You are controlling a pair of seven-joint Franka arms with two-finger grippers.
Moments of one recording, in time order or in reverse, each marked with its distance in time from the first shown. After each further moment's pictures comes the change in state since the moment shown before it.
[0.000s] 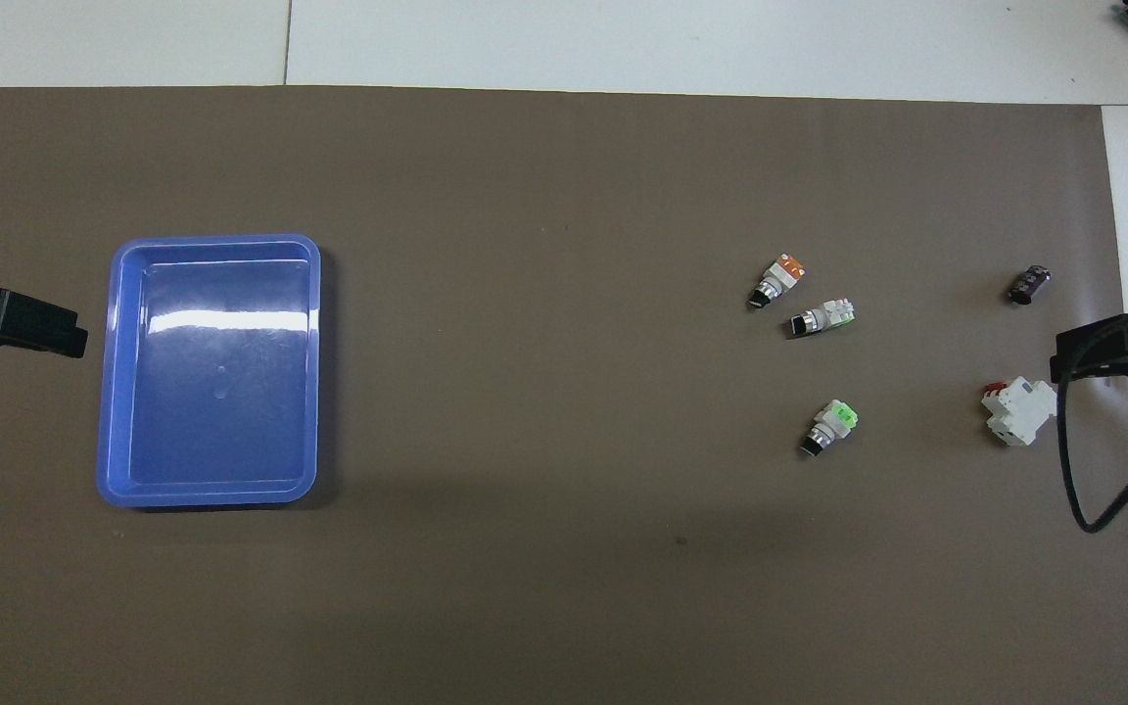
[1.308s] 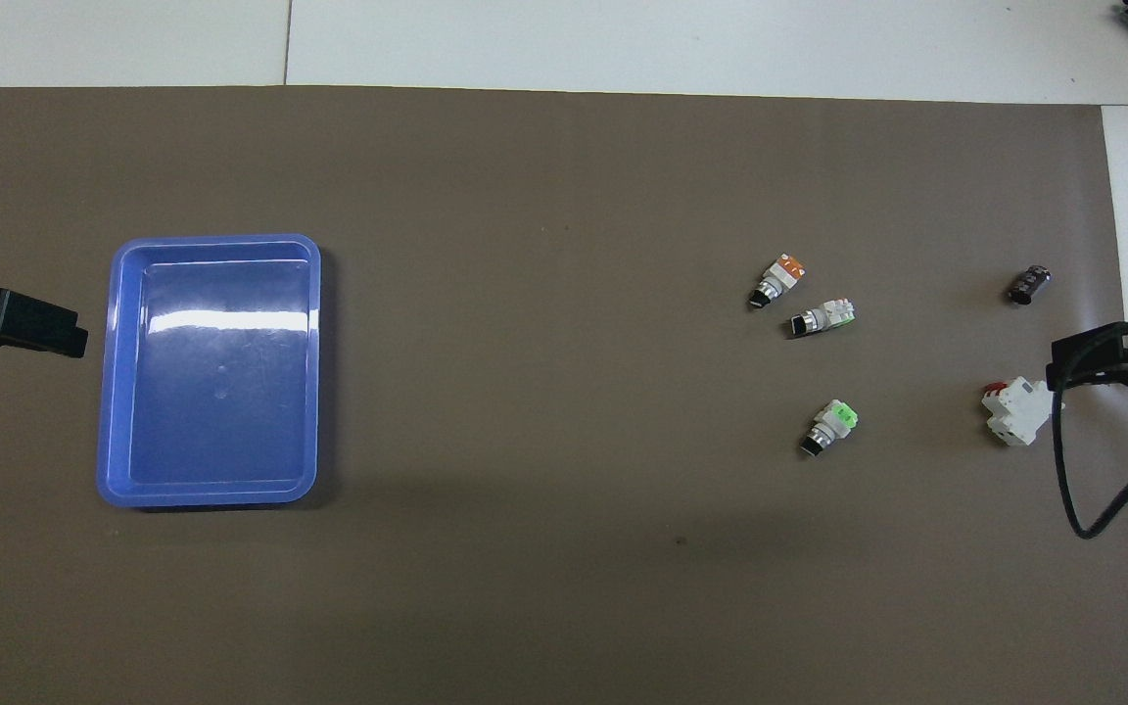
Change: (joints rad) left arm 0.000 0.000 0.000 0.000 0.000 0.000 0.000; right arm 0.000 -0.012 0.000 -0.029 0.000 -0.001 0.000
